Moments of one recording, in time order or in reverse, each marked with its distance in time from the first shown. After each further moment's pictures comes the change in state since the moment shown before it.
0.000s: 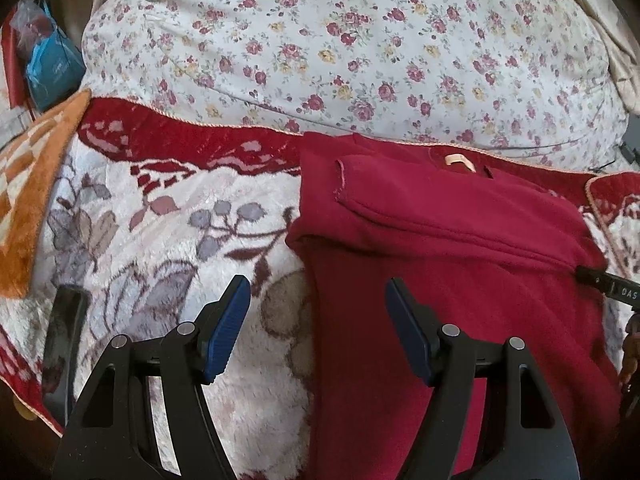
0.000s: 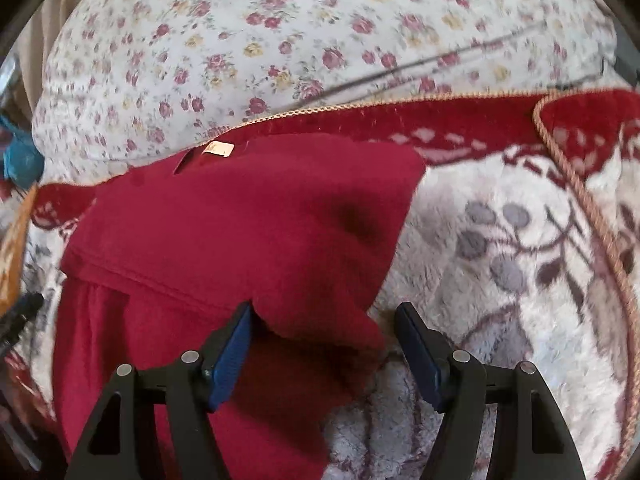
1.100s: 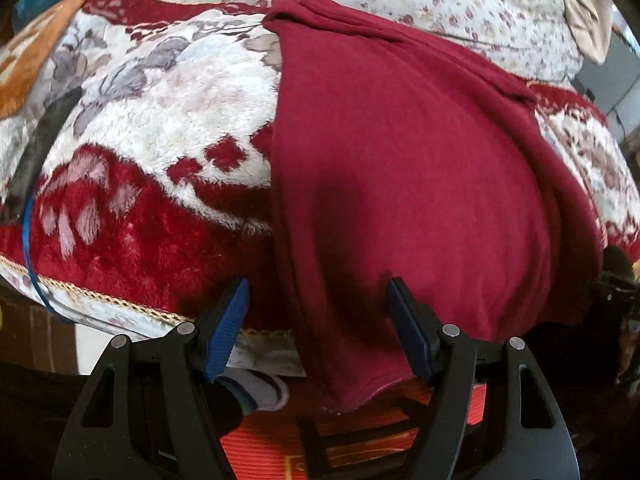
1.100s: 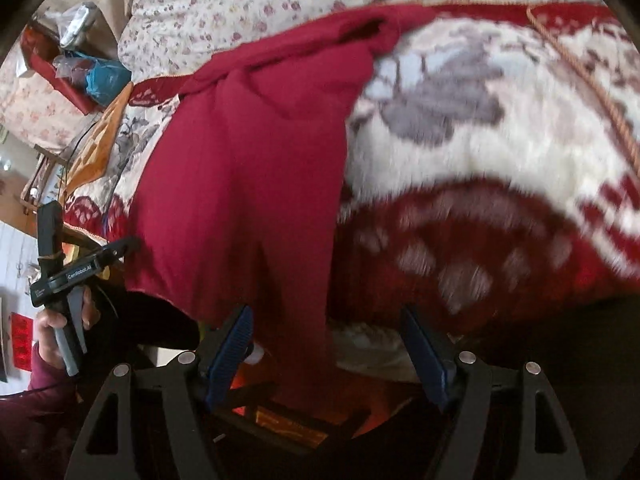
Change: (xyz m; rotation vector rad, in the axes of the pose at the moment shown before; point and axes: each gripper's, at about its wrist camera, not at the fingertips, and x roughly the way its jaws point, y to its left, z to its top) left arm -0.067 -0.001 -0.171 0.023 0.252 -0.164; right arm -0.109 -0.004 -0.199 -0.096 0.221 0.258
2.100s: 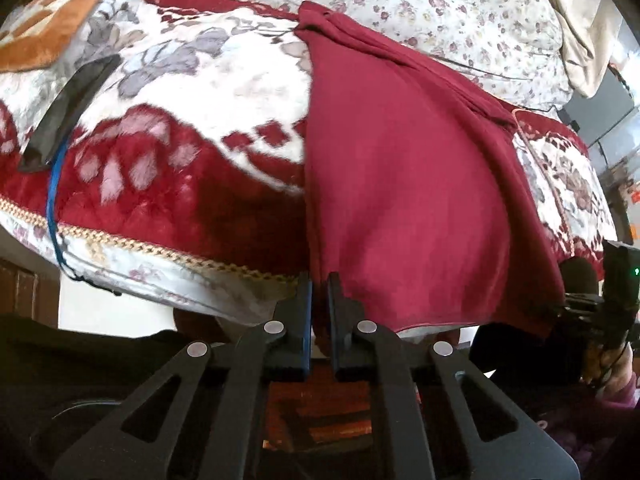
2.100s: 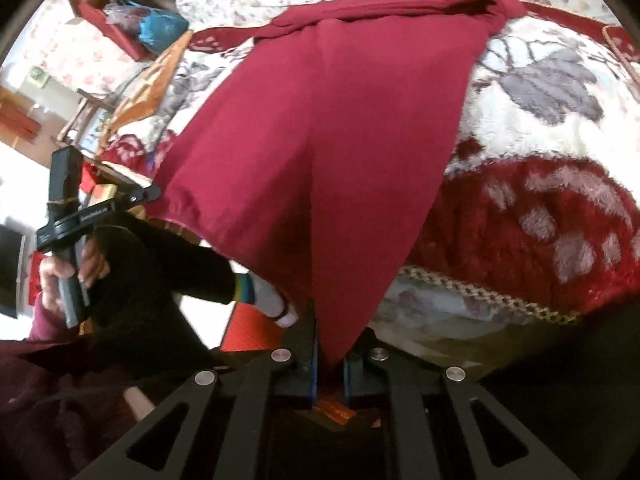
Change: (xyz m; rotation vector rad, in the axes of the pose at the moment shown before) left arm -0.047 0.034 -0.024 -0.102 -0.019 -0.100; right arm 0.011 0.050 -0.022 -0.165 0.081 0.106
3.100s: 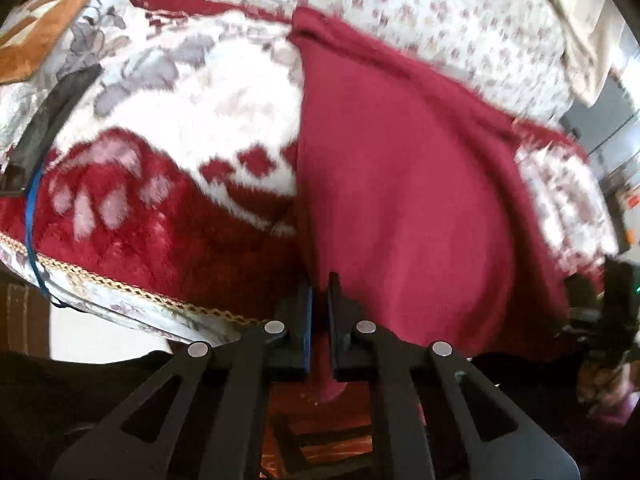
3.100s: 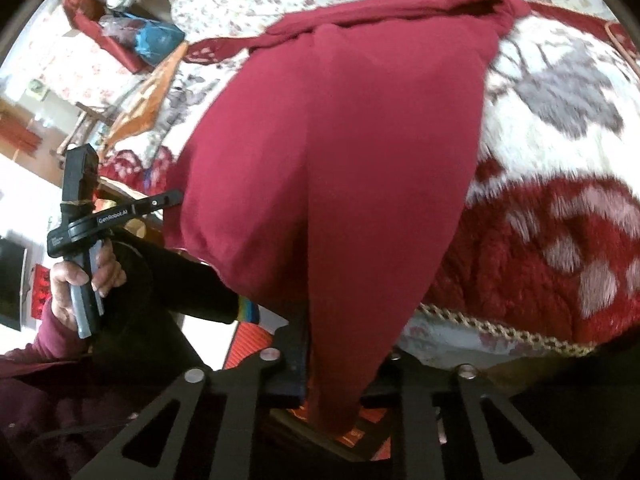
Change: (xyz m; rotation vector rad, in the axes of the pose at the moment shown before) left arm 0.013 -0.003 0.023 -0.035 -0.031 -0.039; right arm 0.010 0.004 0.020 0.012 -0.039 0.044
